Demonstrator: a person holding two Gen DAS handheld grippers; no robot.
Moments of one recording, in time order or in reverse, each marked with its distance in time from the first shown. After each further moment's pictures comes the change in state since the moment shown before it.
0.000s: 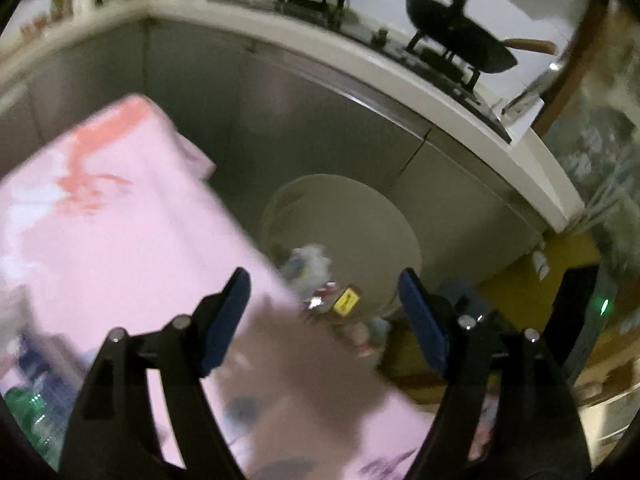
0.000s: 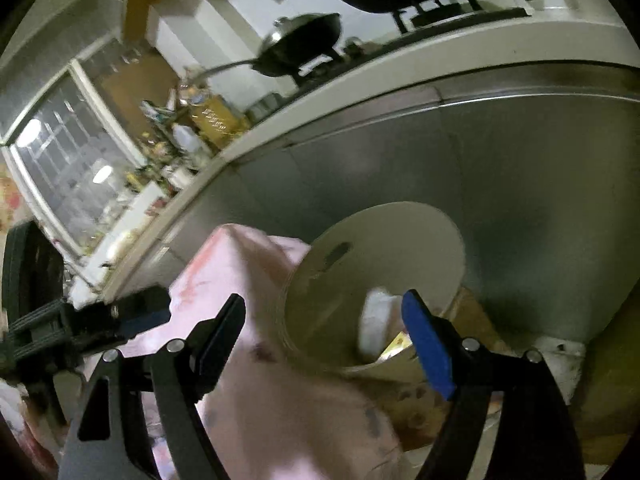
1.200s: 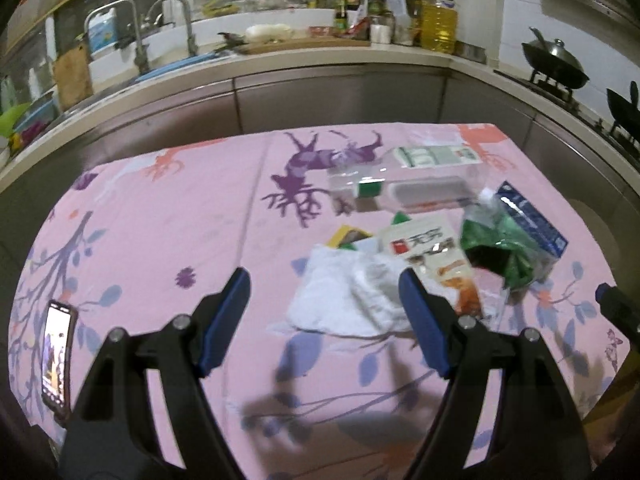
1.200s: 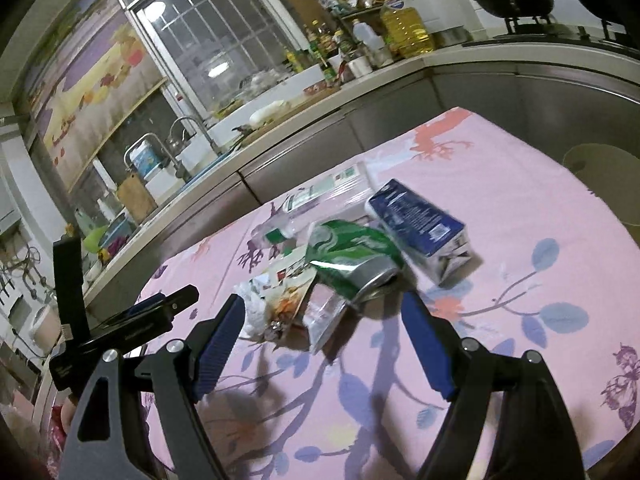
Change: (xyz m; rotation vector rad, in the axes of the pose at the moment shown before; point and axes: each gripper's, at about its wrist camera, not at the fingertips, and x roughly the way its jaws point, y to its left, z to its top) left arm -0.260 0.190 -0.229 -0.321 -0.214 0.721; right arm -0.030 0.252 -0.169 -0.339 0.272 0.322
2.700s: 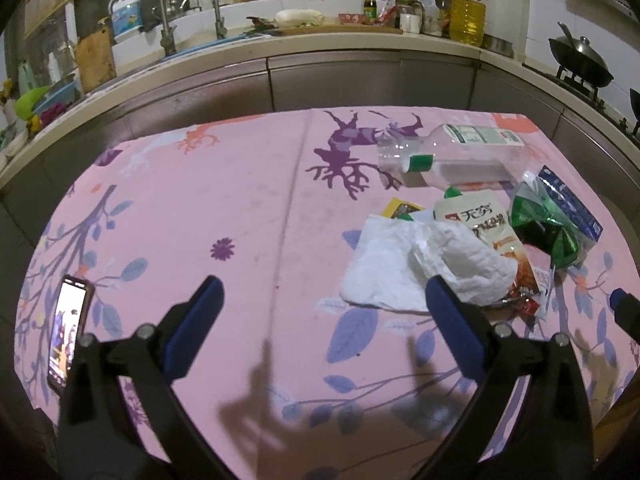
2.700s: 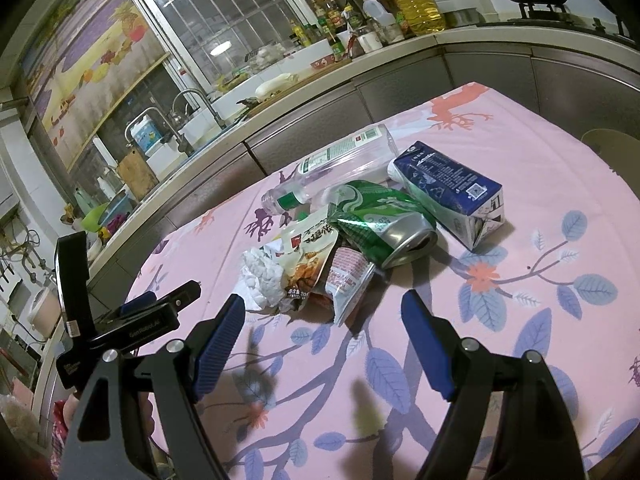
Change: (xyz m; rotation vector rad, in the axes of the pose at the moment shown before) left arm 0.010 0.029 -0.019 -0.033 0.032 0.073; right arm 0.022 0.017 -0.018 -0.015 0.077 -0.003
